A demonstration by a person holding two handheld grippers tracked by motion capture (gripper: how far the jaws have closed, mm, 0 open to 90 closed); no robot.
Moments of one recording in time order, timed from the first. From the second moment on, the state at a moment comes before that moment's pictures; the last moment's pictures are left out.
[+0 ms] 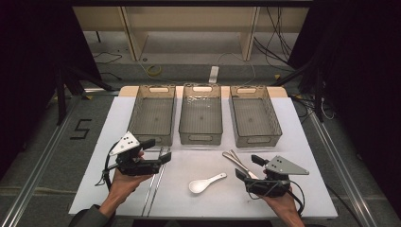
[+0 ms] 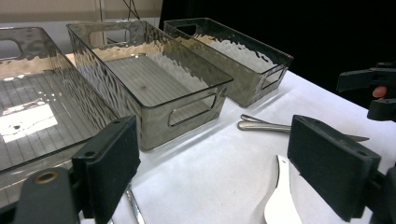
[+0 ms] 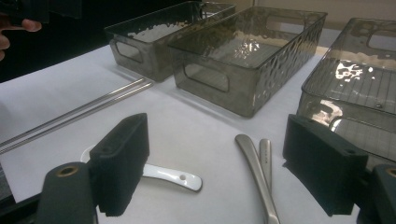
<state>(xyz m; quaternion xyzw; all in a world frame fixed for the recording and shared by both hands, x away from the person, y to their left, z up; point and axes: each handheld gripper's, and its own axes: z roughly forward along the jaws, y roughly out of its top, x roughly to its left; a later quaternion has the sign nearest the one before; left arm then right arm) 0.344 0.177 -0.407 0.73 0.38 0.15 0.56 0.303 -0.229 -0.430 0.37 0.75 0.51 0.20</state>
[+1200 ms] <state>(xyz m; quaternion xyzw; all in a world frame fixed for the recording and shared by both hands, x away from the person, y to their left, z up) 0.397 0.171 -0.404 0.82 0.47 0.09 0.30 0.305 -0.230 -0.430 0.37 0.75 0.51 0.19</state>
